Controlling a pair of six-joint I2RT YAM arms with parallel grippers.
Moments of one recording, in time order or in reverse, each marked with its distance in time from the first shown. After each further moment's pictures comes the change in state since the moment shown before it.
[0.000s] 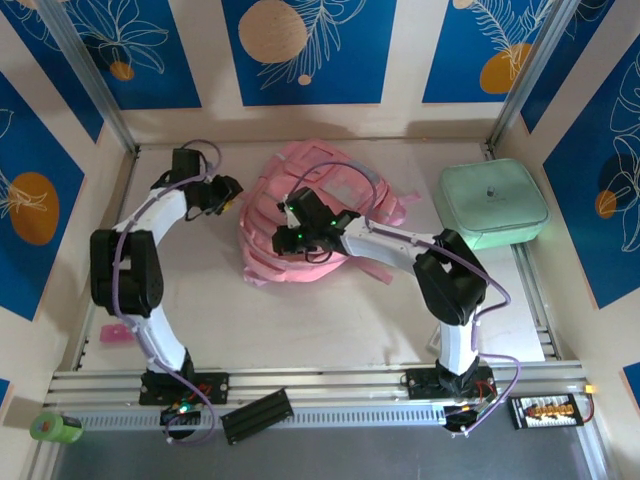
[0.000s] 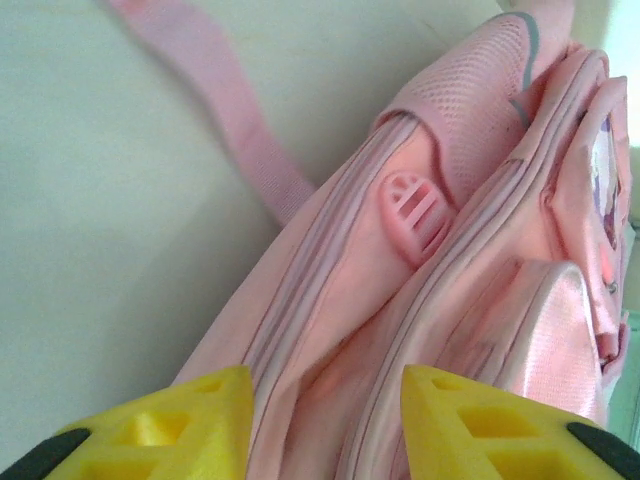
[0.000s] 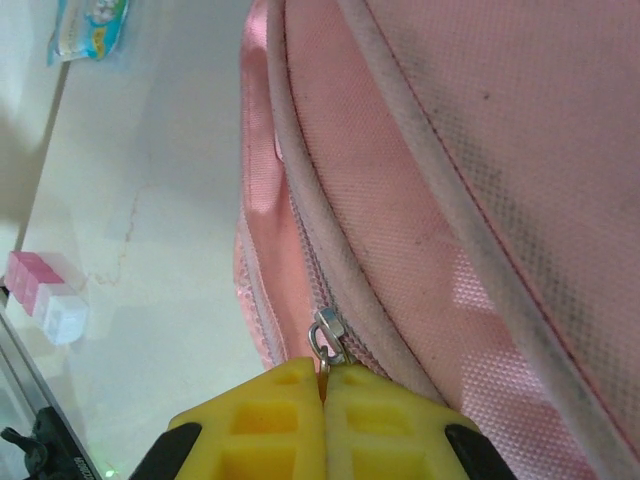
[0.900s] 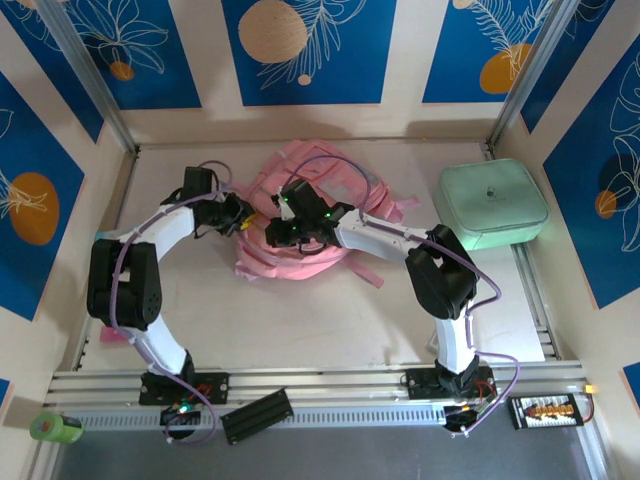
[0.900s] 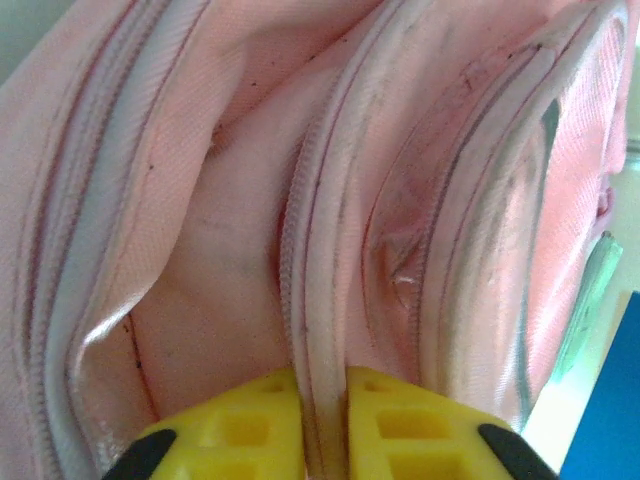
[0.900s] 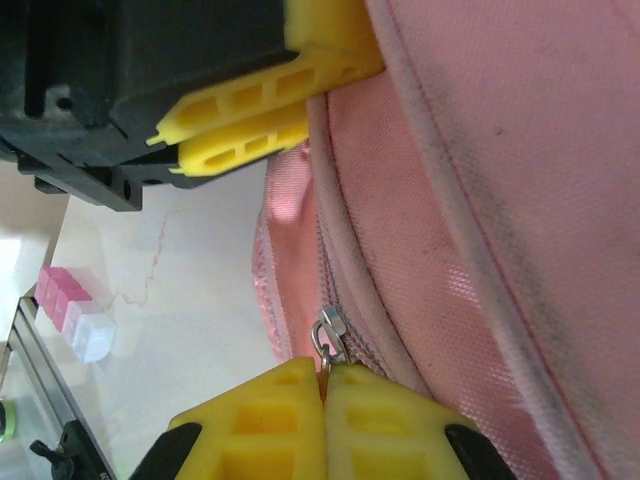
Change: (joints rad) left arm -0.079 -0.056 -0.151 0.054 0.159 -0.136; right arm -0.005 0.055 0.090 -0.016 -0.026 -0.001
